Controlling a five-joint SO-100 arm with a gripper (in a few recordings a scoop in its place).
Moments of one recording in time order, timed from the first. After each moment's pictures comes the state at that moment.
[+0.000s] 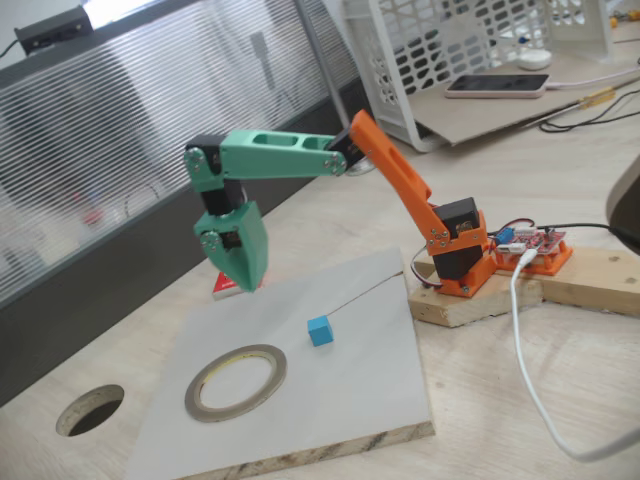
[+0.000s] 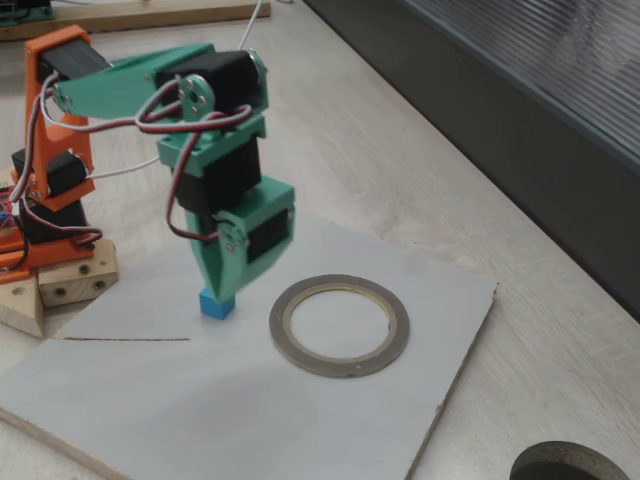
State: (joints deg) arm 4.7 70.4 54.8 102.4 100.4
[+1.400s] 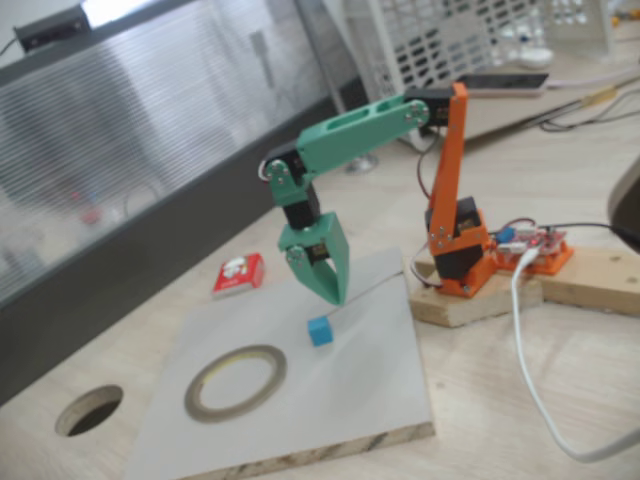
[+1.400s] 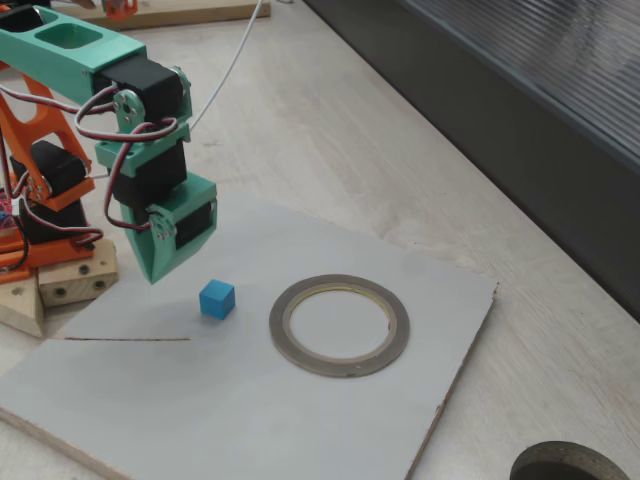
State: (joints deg) arm 0.5 107.1 114.8 83.7 100.3
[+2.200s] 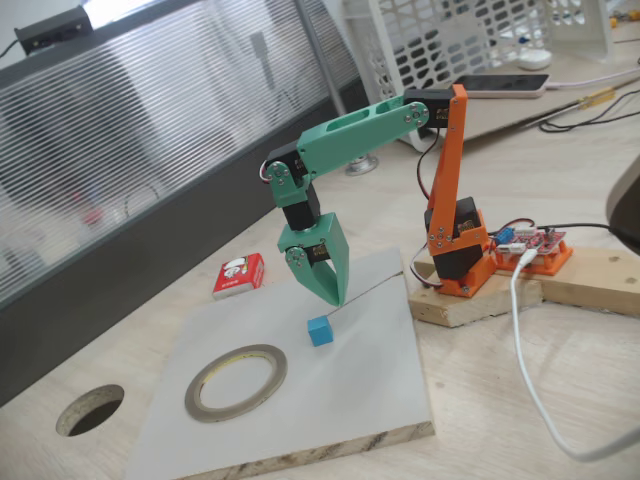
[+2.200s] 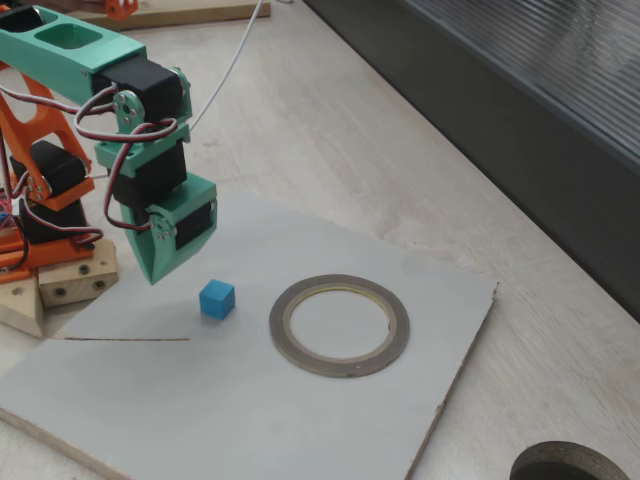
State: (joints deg) arm 0.5 107.1 115.0 83.6 100.3
